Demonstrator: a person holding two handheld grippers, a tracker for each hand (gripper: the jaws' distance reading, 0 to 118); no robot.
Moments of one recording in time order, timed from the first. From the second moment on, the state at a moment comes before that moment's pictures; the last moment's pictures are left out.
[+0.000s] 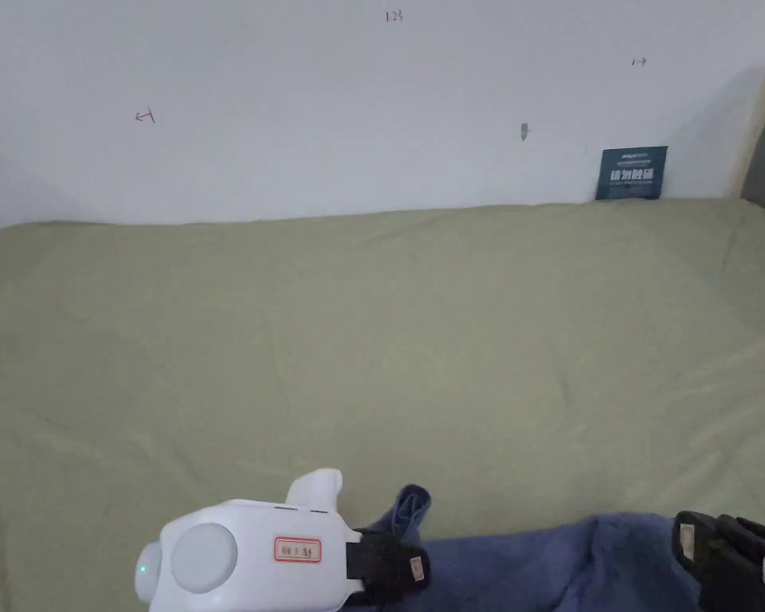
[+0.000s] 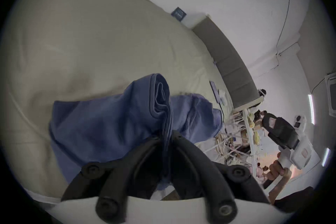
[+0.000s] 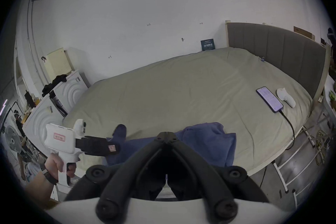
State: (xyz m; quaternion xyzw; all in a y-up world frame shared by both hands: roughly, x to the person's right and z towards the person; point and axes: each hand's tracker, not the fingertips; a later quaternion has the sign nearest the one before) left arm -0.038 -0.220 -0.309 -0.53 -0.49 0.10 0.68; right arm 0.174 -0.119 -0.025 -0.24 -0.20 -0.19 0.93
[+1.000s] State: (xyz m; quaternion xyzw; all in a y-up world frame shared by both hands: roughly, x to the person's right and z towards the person) left arm -0.015 -0.325 -0.227 -0.58 -0.48 0.27 0.61; right arm 0.167 -0.104 0.000 -0.20 -0.19 -0.20 0.94
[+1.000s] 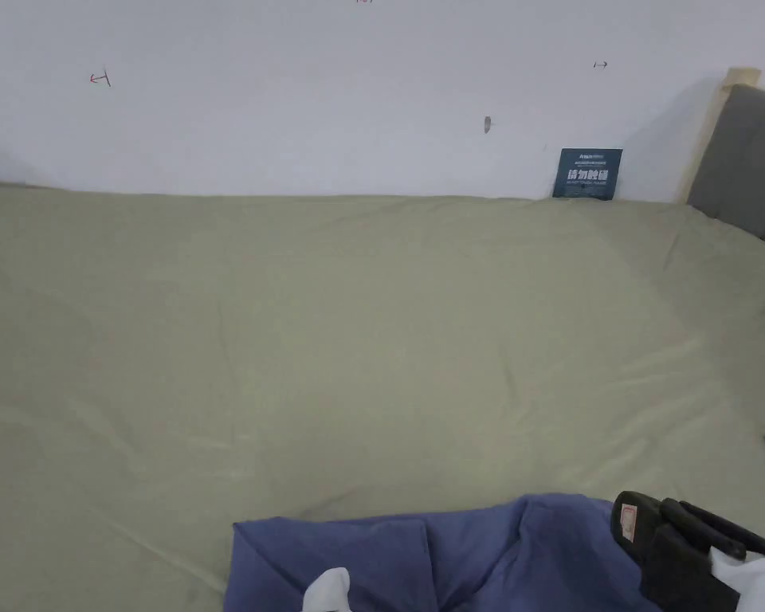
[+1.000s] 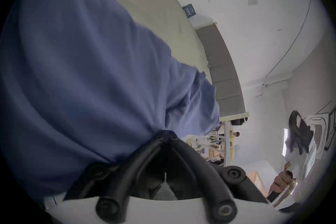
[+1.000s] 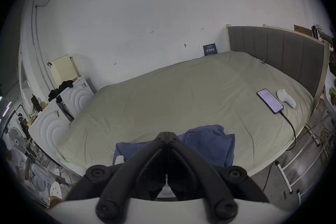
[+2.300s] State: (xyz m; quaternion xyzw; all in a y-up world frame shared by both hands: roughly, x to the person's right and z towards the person) left arm -0.160 -0.318 -0.302 -0.57 -0.37 0.34 0.65; right arm 0.165 -0.096 -0.014 -0.21 -0.15 -0.19 0.95
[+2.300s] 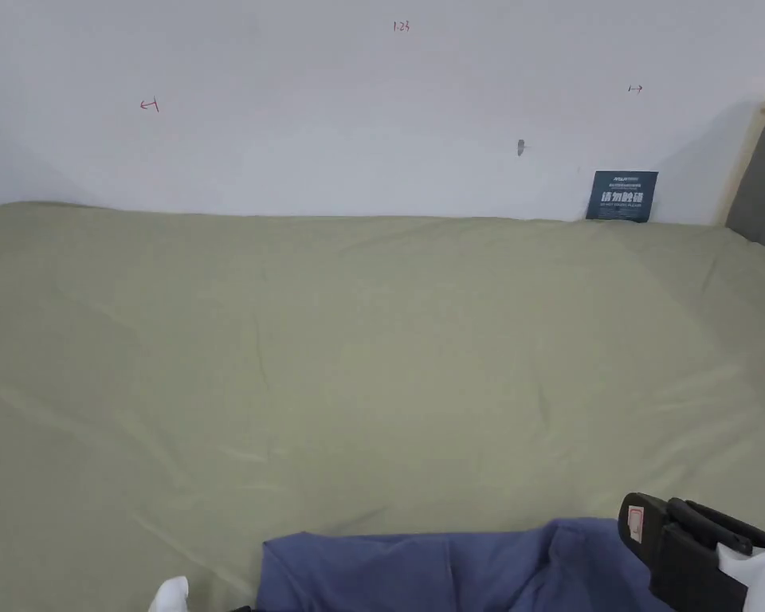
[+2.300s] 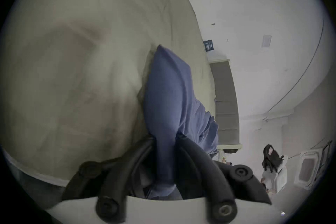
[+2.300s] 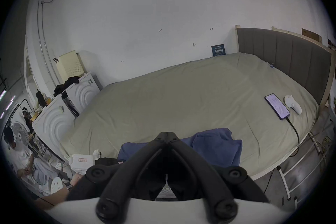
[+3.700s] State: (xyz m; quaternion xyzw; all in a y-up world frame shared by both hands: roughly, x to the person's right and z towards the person) left arm -0.052 -0.187 -0.265 -0.56 -0.44 0.03 0.70; right arm 0.174 -0.104 -0.017 -0.21 -0.17 -0.20 0.94
